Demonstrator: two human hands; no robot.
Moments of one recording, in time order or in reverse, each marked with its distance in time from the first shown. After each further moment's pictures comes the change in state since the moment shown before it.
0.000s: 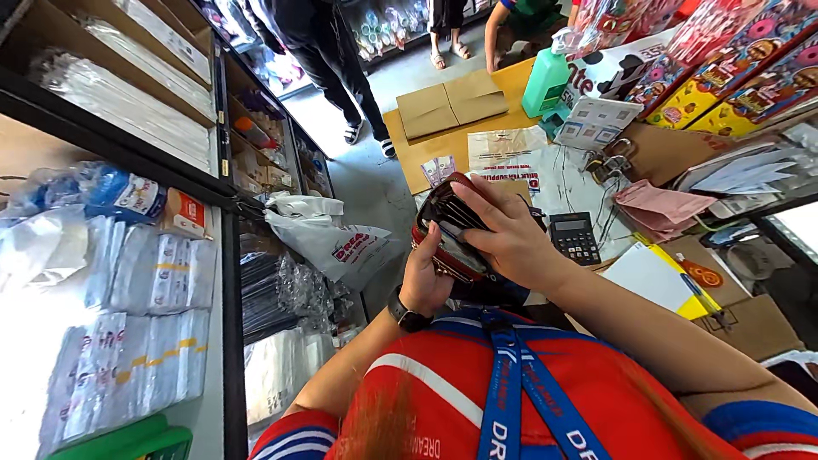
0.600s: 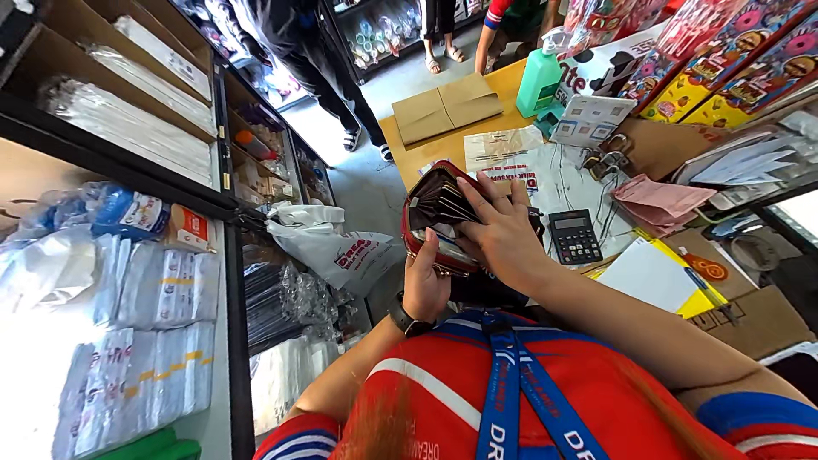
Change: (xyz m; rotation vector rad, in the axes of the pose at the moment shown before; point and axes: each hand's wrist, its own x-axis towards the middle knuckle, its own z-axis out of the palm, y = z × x) left_hand 0.000 -0.007 0.005 0.128 0.079 0.169; right_hand 0.007 -0.010 0.004 -0.131 -0.118 0.258
